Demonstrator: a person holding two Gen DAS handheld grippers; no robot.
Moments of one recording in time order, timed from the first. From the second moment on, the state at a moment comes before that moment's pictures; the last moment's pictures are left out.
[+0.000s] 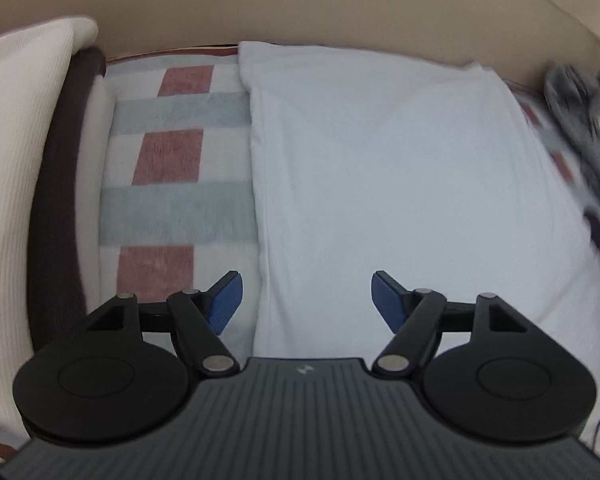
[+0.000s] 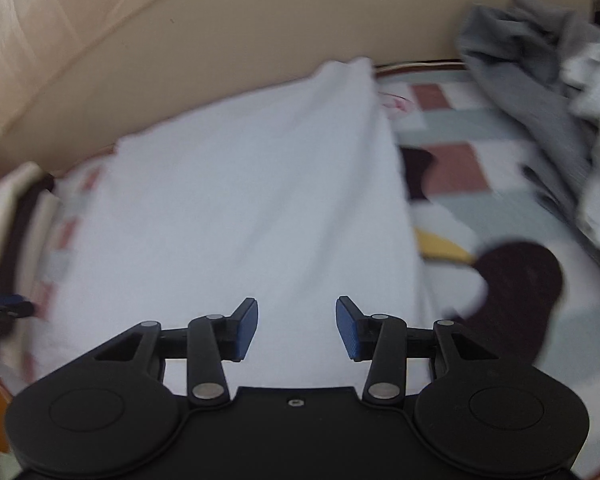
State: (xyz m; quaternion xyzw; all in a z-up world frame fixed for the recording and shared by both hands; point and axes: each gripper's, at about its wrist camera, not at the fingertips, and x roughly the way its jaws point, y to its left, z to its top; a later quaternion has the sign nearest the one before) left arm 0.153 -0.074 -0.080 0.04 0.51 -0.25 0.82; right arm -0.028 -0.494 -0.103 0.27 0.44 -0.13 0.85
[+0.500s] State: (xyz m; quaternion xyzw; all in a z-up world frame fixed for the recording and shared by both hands) left arm 0.284 -0.122 -0.070 0.03 0.42 -0.11 0.90; right arm 0.126 -0.624 -0.084 0.33 0.39 -0.14 0.85
